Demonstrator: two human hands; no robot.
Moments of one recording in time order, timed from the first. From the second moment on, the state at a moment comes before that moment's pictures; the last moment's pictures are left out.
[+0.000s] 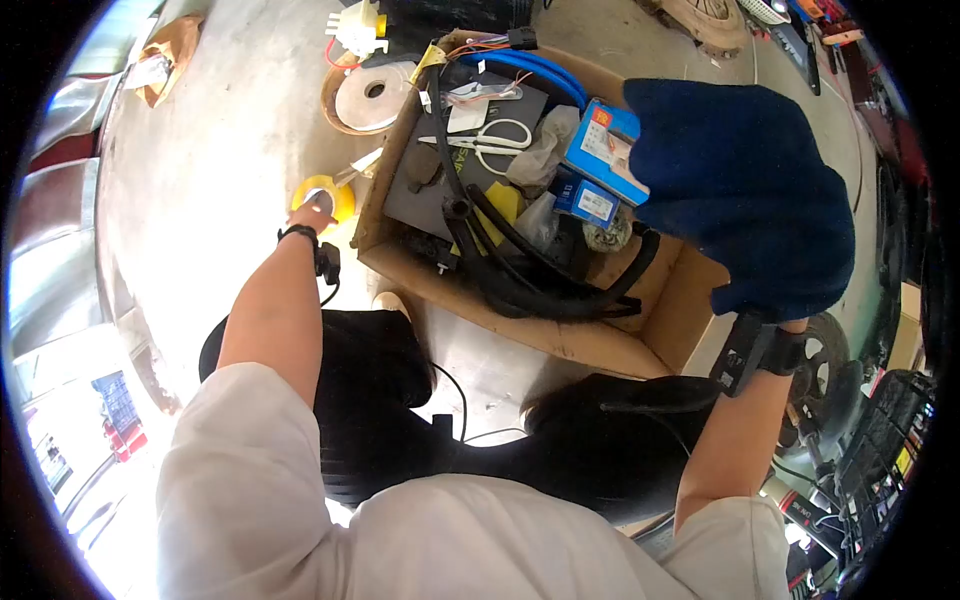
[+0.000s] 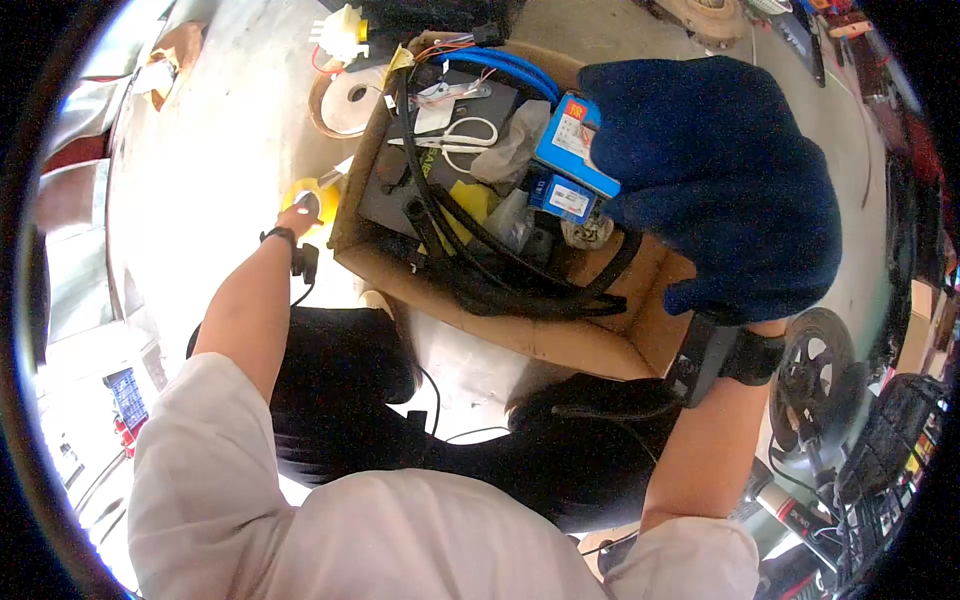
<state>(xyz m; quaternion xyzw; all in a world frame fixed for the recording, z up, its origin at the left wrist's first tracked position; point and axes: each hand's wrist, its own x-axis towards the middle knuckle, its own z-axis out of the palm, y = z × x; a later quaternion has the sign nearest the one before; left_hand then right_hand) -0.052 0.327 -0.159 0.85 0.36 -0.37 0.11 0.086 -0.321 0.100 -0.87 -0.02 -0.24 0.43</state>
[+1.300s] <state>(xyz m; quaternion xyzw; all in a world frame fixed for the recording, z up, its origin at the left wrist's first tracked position) -0.102 0.367 -0.128 0.75 0.64 -0.16 0.06 0.083 -0.294 0.101 -0.86 -0.06 -0.23 0.45</state>
